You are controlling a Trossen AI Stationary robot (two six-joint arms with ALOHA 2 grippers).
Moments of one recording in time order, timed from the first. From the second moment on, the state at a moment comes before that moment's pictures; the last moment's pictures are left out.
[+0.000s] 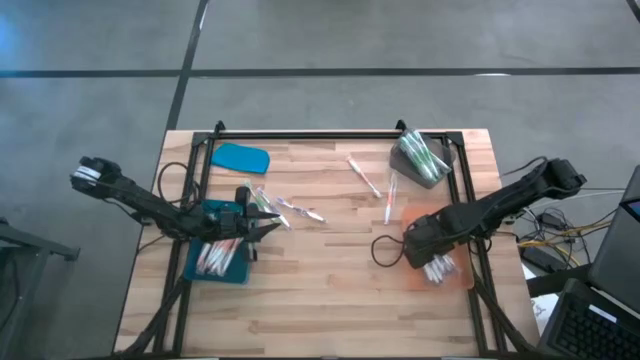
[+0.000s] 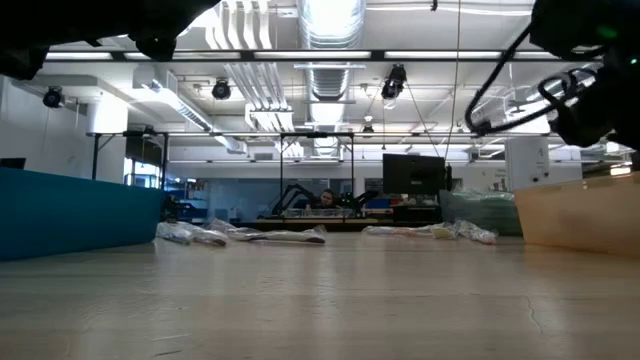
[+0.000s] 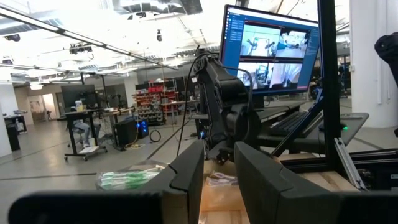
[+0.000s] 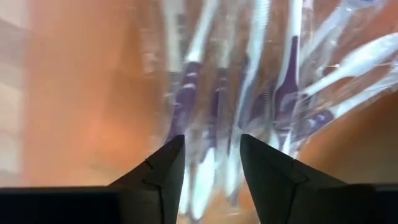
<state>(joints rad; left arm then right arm) -0.35 1.04 0.25 1.12 -0.44 0.22 0.34 1.23 0.66 -0.99 -0.19 1.49</state>
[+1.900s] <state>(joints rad) -0.35 1.04 0.25 1.11 -0.44 0.20 -0.23 1.43 0.92 -0.81 0.13 0.89</state>
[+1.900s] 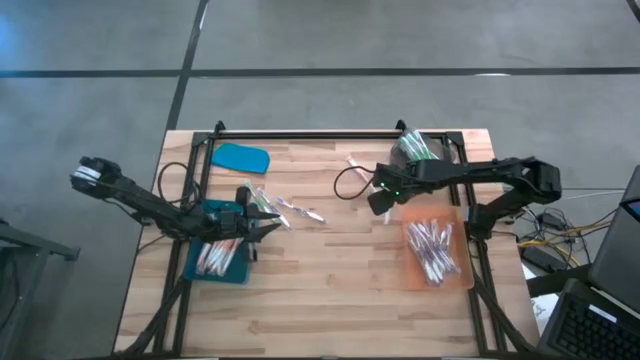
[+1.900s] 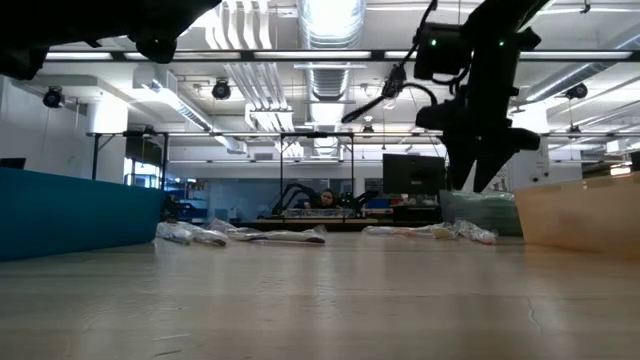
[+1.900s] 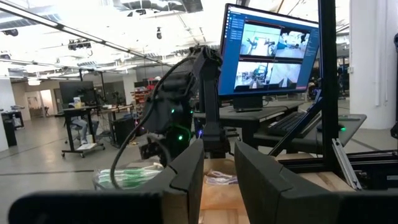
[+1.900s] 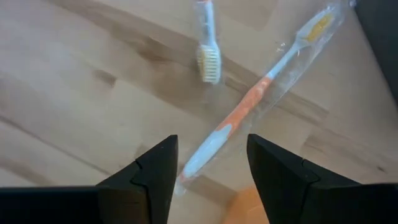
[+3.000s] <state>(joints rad) -0.35 1.04 0.25 1.11 -0.44 0.20 -0.32 1.71 0.92 -0.79 0.09 0.83</state>
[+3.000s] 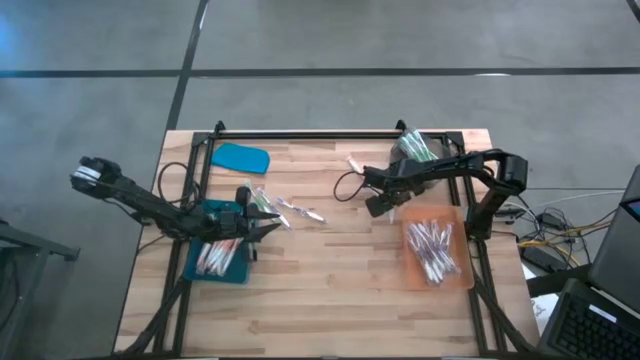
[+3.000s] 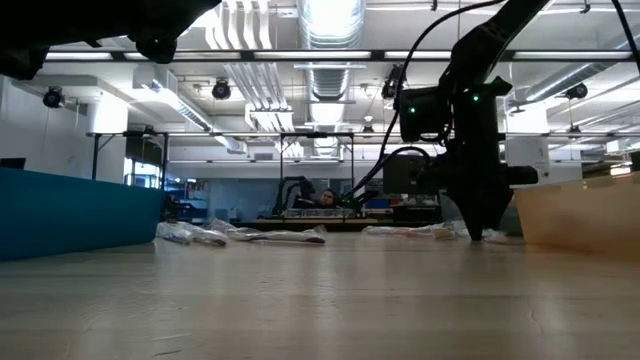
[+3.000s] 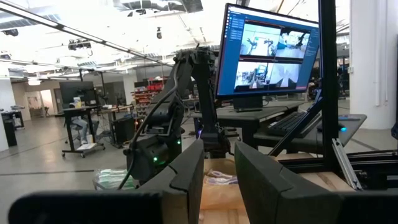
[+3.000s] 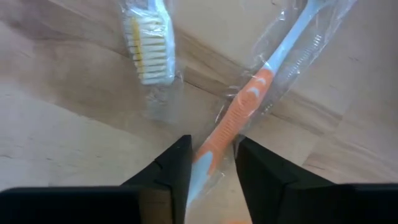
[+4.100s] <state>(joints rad) -0.35 1.04 0.25 1.11 -0.44 0.20 -0.34 1.69 0.92 -0.78 0.12 0.80</state>
